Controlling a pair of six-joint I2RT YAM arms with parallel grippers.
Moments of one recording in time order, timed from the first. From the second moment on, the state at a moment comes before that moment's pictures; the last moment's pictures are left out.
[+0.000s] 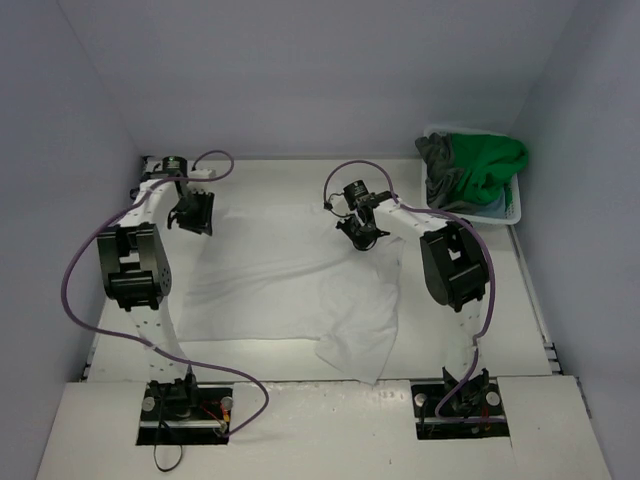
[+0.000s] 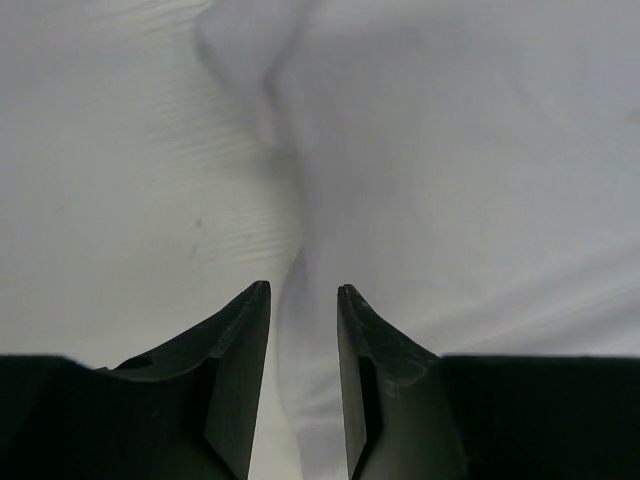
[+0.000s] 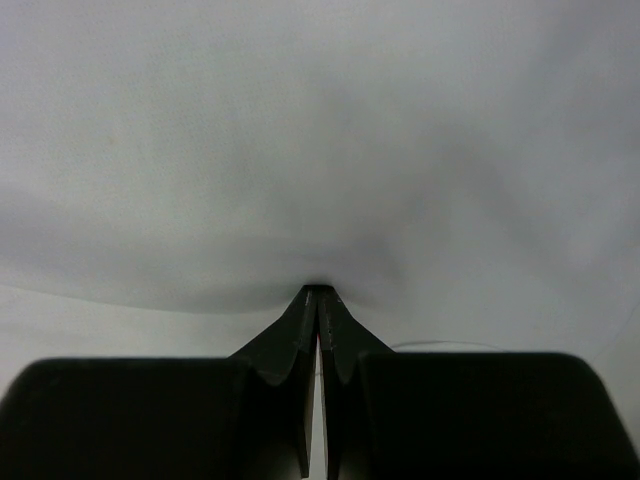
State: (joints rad) left arm 0.11 1.96 1.63 -0.86 0.23 0.21; right arm 0.47 2.09 1.51 -0.61 0.00 -0.32
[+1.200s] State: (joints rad) left arm 0.05 2.16 1.77 -0.66 -0.03 0.18; right arm 0.48 2.09 1.50 -0.59 0.00 -0.31
